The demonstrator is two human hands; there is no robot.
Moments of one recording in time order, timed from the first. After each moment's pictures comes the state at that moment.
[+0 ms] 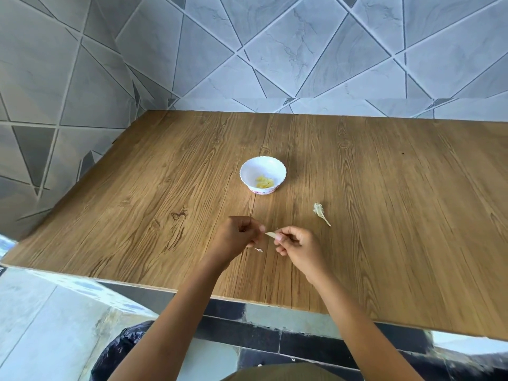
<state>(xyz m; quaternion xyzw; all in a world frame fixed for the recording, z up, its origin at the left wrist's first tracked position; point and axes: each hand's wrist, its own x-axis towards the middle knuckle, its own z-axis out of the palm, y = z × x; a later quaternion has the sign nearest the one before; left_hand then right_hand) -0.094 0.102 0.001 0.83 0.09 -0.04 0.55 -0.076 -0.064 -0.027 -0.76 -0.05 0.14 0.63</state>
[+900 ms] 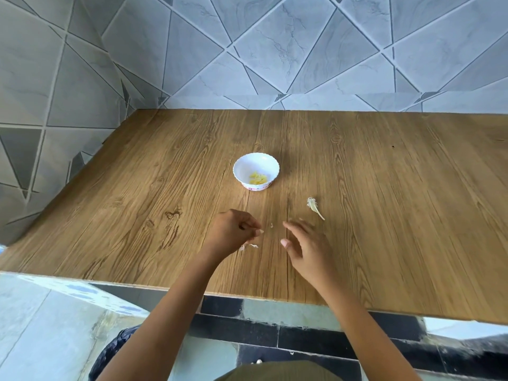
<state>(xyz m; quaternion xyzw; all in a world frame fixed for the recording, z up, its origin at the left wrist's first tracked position) -0.089 0.103 0.007 0.91 0.03 -0.02 0.42 -0.089 -0.091 -0.049 -0.92 -0.19 -0.08 0.32</state>
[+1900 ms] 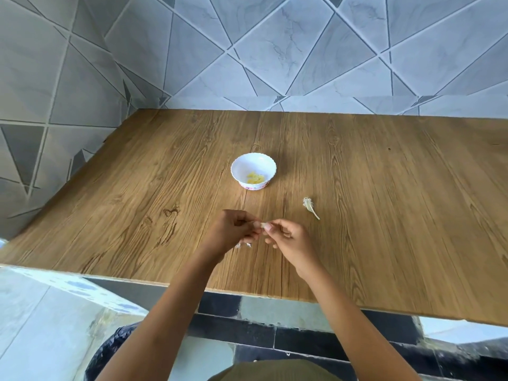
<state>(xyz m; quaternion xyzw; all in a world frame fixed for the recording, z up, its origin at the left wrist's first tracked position) -0.098 0.092 0.014 0.78 0.08 -0.08 0.62 -0.085 -0.065 -0.018 -0.74 -0.07 0.13 0.66</state>
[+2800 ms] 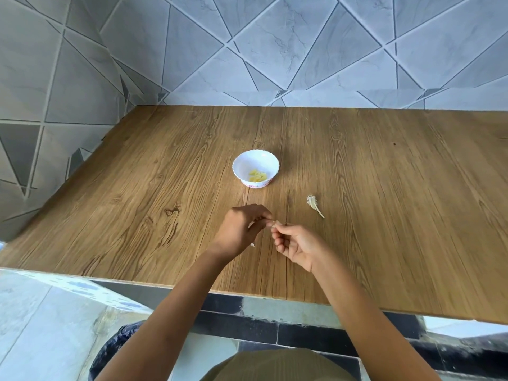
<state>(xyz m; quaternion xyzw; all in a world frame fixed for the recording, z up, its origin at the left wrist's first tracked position) -0.084 0.092 -0.002 0.89 -0.18 0.13 0.39 -0.071 -0.068 -0.008 -0.52 0.11 0.35 0.77</state>
